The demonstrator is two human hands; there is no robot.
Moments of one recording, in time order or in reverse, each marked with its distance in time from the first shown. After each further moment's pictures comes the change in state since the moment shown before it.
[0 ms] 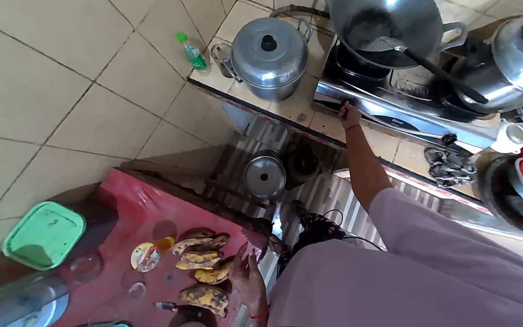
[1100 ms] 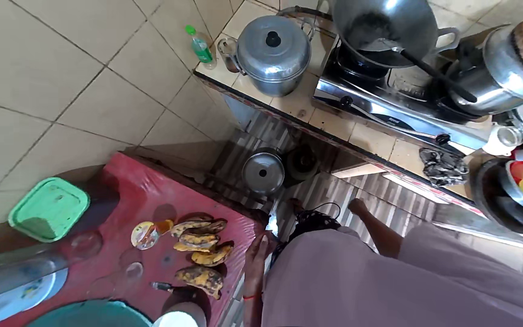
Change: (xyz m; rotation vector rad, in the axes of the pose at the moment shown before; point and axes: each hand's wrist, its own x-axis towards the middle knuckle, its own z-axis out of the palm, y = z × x) left_hand -0.013 -0.011 -0.003 -0.210 -0.491 -0.269; right_hand -0.163 0.106 -0.305 -1.901 -0.412 0.532
